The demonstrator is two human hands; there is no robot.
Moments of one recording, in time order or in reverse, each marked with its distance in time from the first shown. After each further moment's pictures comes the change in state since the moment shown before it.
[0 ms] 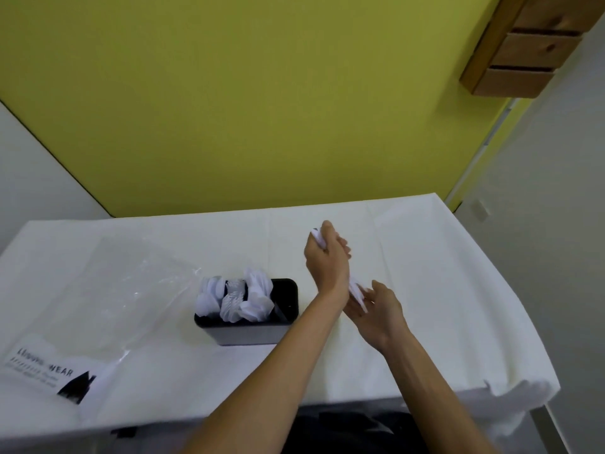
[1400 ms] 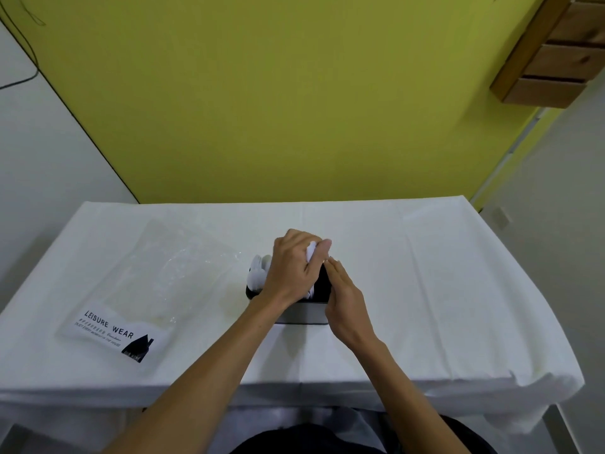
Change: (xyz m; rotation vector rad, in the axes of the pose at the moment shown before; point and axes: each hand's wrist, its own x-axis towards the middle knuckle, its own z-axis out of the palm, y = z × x) left_hand 0.029 0.036 -0.164 0.867 -0.351 0.871; right_hand -0.019 0.101 0.052 -1.407 -0.267 -0.960
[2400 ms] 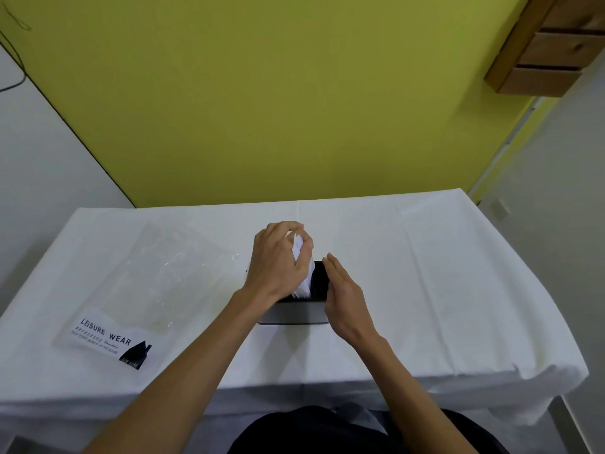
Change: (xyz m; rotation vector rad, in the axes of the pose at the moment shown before) left_hand 0.005 0.002 -0.029 0.176 -0.083 -0.085; right_hand 0.003 0.002 -0.001 -0.026 0.000 0.015
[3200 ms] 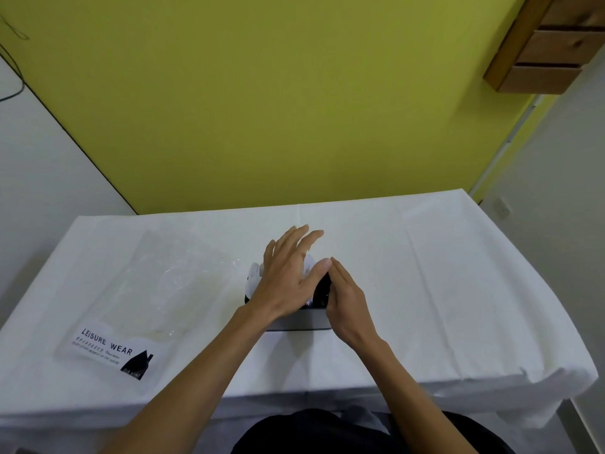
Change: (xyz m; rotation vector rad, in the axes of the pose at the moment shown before) left_hand -0.005 -0.005 0.015 -0.035 -0.222 -0.012; right_hand 0.006 0.000 0.005 0.065 0.000 0.050
